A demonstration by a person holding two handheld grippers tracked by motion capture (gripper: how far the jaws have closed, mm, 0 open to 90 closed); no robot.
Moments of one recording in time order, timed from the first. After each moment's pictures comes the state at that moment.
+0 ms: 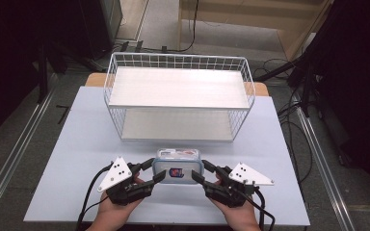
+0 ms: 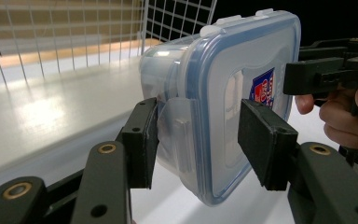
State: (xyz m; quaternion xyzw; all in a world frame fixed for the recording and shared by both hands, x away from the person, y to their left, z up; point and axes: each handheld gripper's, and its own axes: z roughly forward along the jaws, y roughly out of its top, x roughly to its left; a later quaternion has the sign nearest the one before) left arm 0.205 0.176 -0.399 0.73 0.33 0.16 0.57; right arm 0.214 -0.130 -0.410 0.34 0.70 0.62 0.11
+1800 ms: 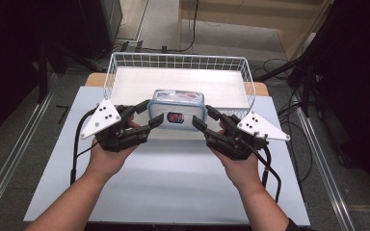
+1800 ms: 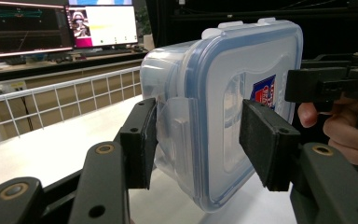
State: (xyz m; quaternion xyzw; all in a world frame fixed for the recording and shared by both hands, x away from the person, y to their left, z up) left arm 0.281 0.181 -0.288 0.70 0.26 0.25 0.62; right arm 0.279 -0.119 -0.302 0.29 0.65 0.67 0.20
